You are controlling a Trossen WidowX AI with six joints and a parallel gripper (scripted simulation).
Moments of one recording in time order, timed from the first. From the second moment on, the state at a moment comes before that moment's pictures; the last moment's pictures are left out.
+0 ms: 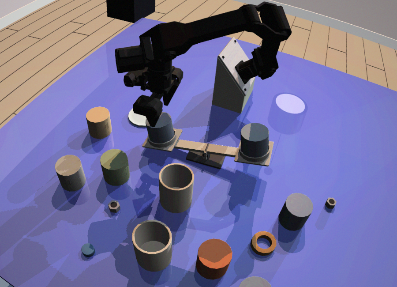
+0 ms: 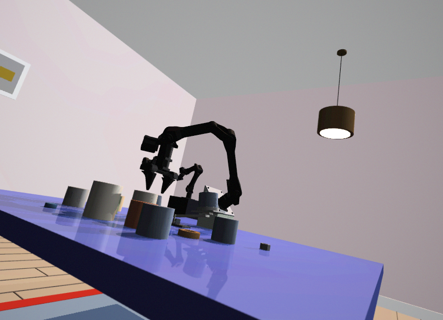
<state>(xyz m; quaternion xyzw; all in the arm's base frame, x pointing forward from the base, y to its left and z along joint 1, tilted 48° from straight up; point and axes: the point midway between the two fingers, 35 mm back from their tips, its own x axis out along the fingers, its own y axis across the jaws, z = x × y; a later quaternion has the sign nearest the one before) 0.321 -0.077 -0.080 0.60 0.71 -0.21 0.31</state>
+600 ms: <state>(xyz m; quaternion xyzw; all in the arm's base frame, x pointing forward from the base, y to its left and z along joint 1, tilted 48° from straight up) 0.320 -0.057 -0.100 0.60 0.70 -0.21 0.31</state>
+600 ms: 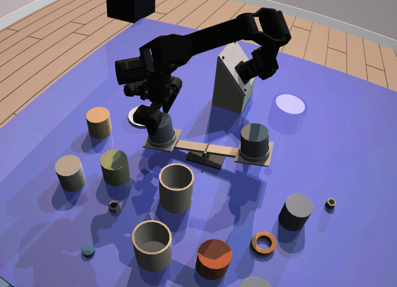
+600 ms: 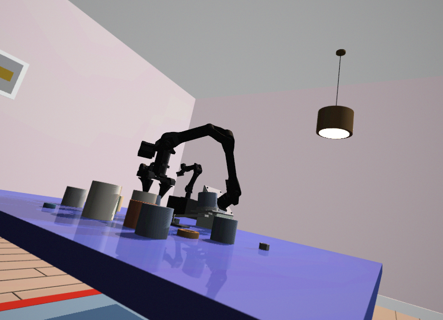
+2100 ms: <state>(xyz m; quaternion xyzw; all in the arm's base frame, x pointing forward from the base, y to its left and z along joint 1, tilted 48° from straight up) 0.316 -0.038 -0.114 0.60 0.71 -0.21 0.30</state>
